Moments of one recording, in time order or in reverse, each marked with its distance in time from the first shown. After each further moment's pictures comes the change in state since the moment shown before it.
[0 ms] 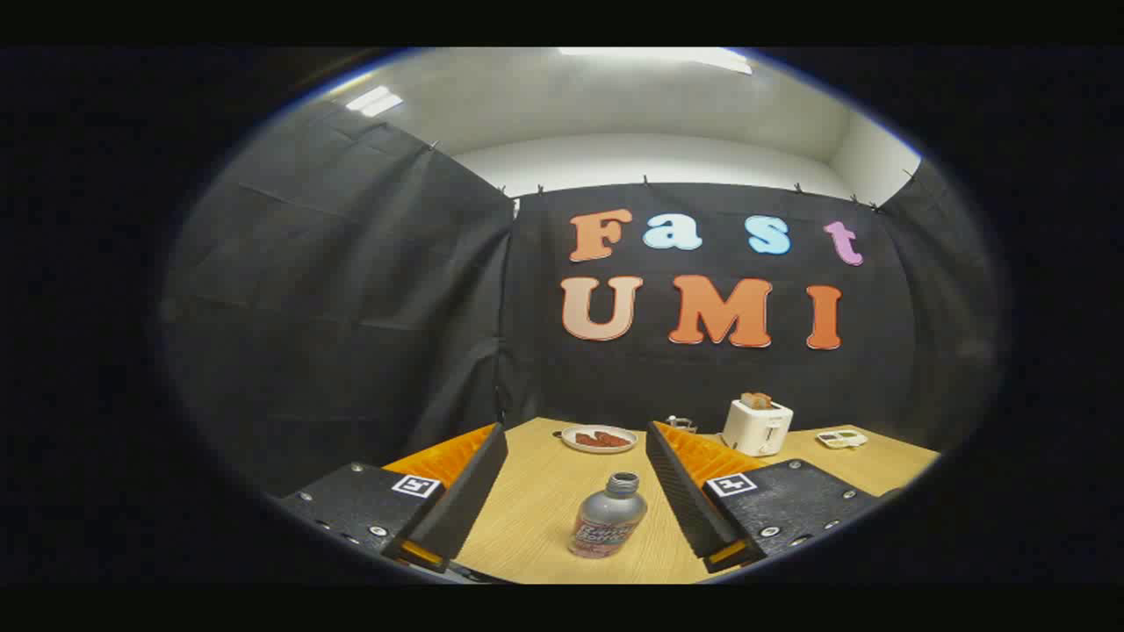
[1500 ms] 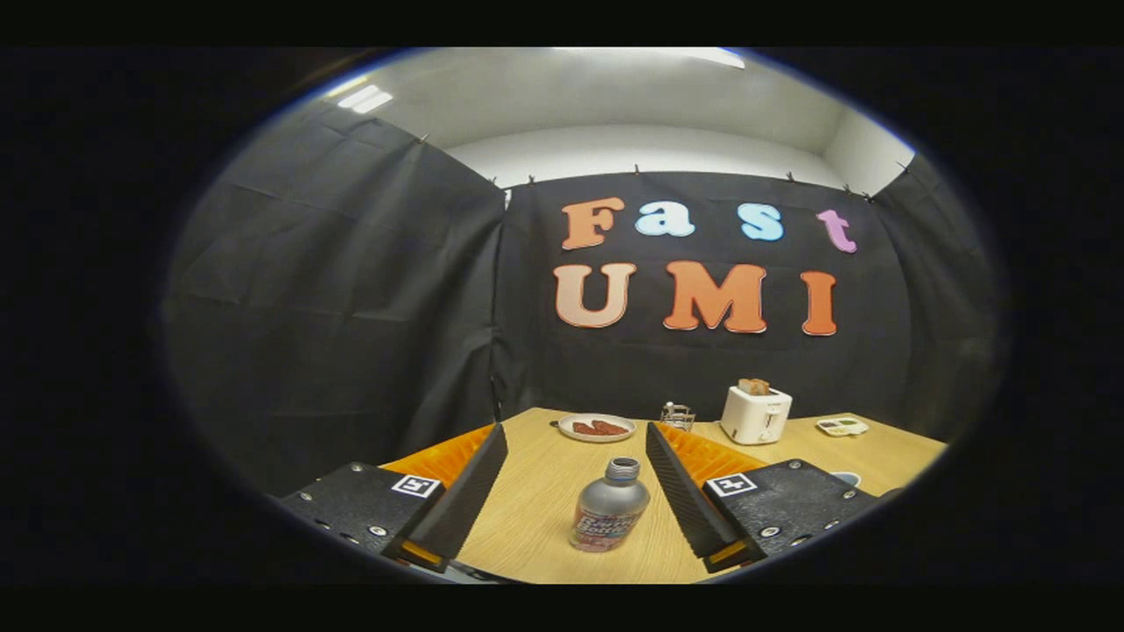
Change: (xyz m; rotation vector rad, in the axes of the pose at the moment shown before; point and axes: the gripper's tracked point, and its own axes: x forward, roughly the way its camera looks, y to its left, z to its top) arm 0.007 -0.002 -0.027 0.028 0.041 -0.018
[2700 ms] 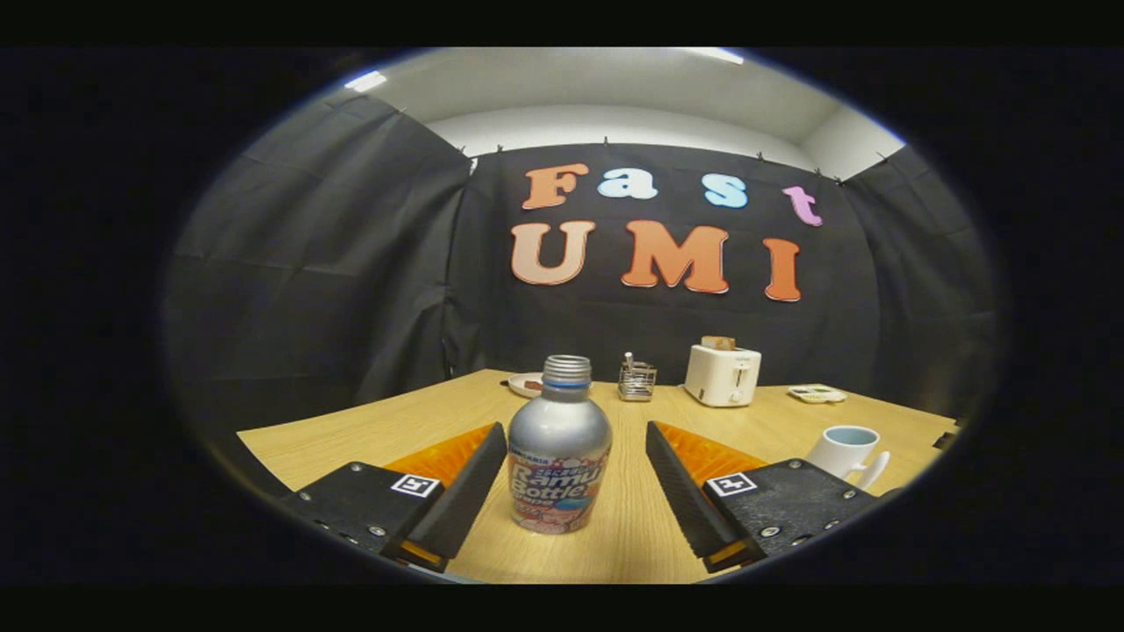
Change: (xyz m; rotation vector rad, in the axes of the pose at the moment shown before) arm 0.025 -0.042 -0.119 -0.024 0.098 -0.133
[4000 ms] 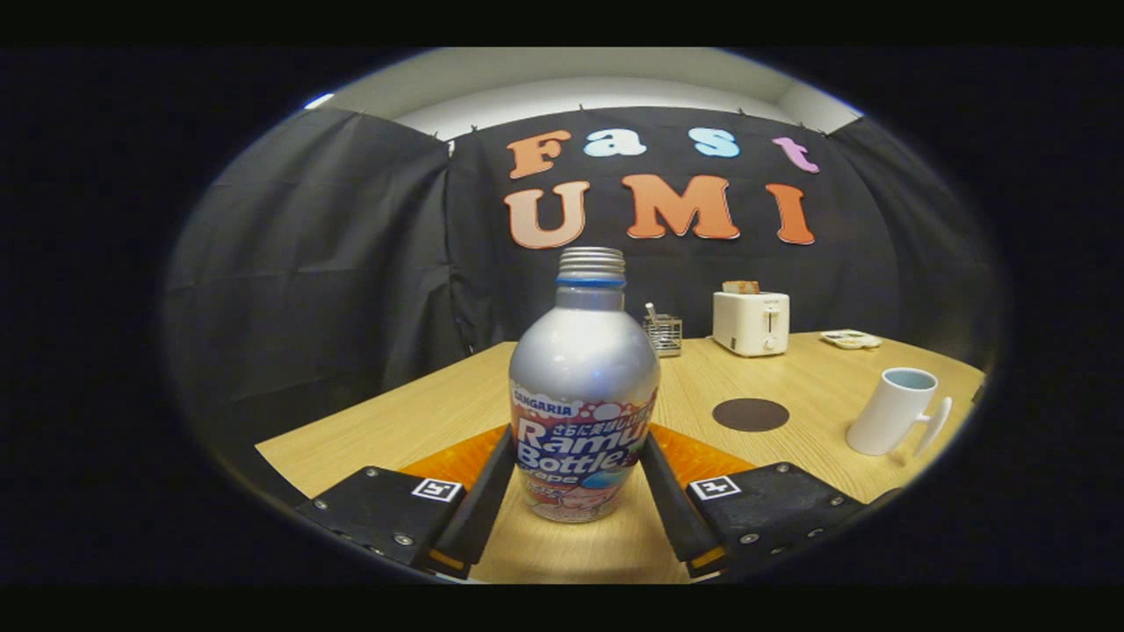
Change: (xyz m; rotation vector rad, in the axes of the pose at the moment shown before) arm 0.017 0.019 -0.035 0.173 0.128 0.068
